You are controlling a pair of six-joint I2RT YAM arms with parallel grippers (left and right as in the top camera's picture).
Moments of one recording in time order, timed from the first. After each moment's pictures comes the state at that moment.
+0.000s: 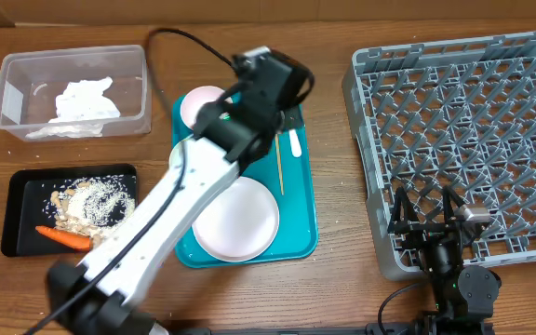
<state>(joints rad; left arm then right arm) -0.61 1.68 1.65 -0.84 -0.25 -0.81 -0.06 0.01 0.02 -0.02 -0.18 0.28</state>
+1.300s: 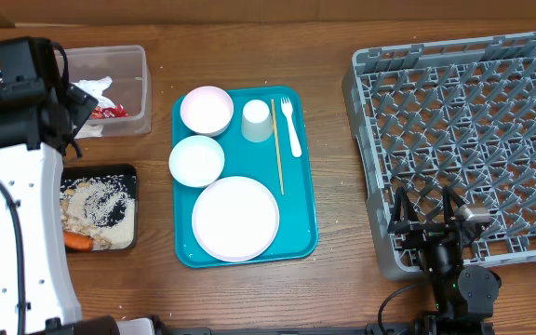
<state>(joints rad) 0.20 1.51 1.65 -1.18 -0.34 -0.80 -0.06 0.01 0.02 -0.02 -0.18 0.28</state>
